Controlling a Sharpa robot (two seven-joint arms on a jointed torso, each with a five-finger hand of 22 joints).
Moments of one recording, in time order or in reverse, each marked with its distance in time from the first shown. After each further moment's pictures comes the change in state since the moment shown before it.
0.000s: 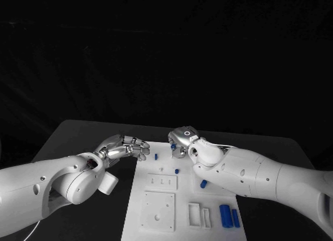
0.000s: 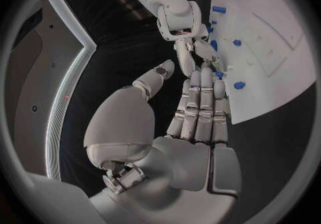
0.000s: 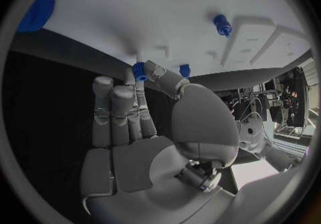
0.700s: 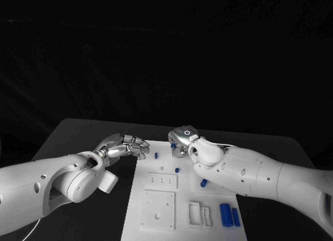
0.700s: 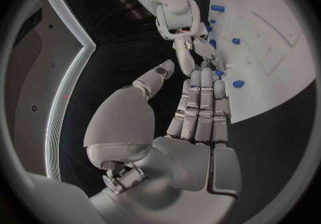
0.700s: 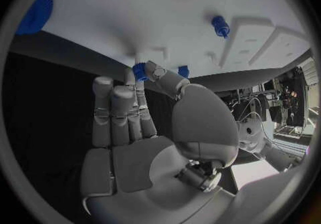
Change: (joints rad) left arm 0.000 0.000 0.000 -0.008 0.000 0.000 0.000; left_hand 0.000 0.000 0.000 0.000 0.000 0.000 0.000 0.000 0.000 0.000 0.000 -0.004 0.000 0.000 0.000 0.000 0.000 -0.004 0.000 0.000 0.000 -0.001; right arm 0.001 -0.002 0.002 0.008 -0.004 0.012 0.001; right_hand -0.005 -0.005 0.001 0.000 -0.001 0.002 -0.002 -0.005 -0.001 0.000 0.000 0.000 0.047 0.000 0.000 0.000 -0.001 0.000 0.000 0.001 0.004 0.000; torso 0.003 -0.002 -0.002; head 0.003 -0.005
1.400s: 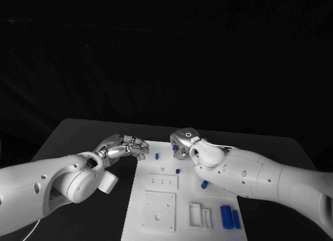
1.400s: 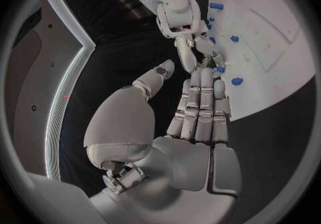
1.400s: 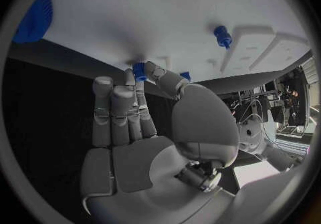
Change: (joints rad) left arm 0.000 0.000 0.000 -0.005 0.000 0.000 0.000; left_hand 0.000 0.000 0.000 0.000 0.000 0.000 0.000 0.000 -0.001 0.000 0.000 -0.004 0.000 0.000 0.000 0.000 0.000 0.000 0.000 0.000 0.000 0.000; right arm -0.005 -0.002 -0.003 -0.009 0.007 0.015 -0.003; right_hand 0.001 -0.012 0.000 0.008 0.001 -0.028 0.017 -0.022 -0.003 -0.011 0.006 -0.032 0.000 -0.006 0.002 0.000 -0.006 0.000 -0.003 0.002 0.000 0.000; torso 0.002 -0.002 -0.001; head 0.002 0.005
